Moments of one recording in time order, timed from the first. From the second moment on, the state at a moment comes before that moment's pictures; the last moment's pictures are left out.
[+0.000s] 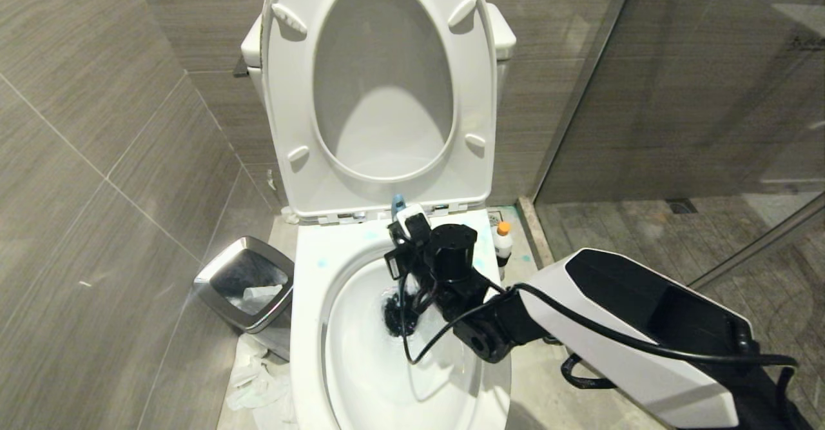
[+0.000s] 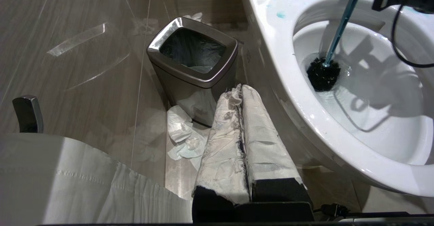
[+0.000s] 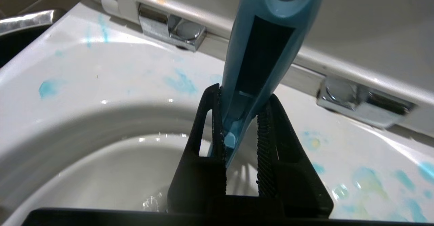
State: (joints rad) left arm 0.00 0.00 0.00 0.00 0.00 0.00; right arm 0.71 2.55 -1.55 -1.01 -0.24 -0.21
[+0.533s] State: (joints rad) left arm 0.00 0.00 0.00 0.00 0.00 0.00; right arm 0.73 2.20 -1.22 -1.14 -0.24 -0.32
